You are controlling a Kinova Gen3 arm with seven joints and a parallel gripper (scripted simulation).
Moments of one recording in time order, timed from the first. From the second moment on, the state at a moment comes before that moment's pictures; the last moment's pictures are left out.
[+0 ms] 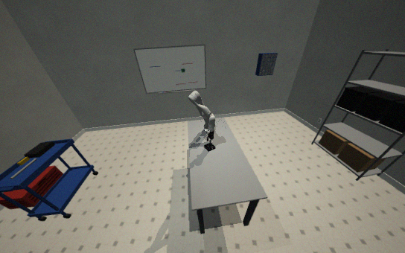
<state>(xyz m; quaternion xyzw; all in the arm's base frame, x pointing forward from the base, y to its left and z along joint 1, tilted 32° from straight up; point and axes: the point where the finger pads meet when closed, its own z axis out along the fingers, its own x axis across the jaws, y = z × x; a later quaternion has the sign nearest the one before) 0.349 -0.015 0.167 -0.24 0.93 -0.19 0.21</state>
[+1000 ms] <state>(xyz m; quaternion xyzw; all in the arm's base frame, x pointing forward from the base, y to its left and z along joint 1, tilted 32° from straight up) 0.347 -0.005 0.159 -0.23 0.93 -0.18 0.22</state>
